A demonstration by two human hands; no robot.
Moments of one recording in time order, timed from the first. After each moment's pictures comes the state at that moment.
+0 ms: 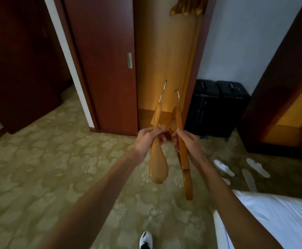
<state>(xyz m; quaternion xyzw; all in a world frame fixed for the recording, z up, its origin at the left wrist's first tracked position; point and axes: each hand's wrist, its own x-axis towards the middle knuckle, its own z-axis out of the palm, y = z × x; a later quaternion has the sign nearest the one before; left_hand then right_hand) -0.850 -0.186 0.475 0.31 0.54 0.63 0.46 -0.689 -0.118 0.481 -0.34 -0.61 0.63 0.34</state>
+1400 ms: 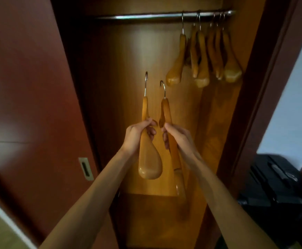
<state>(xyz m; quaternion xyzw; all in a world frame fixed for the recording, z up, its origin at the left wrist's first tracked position) -1.329 0.693 0.626 0.40 0.52 0.66 0.37 -1.177 0.751 0.620 -0.27 -0.64 0.58 0.42</state>
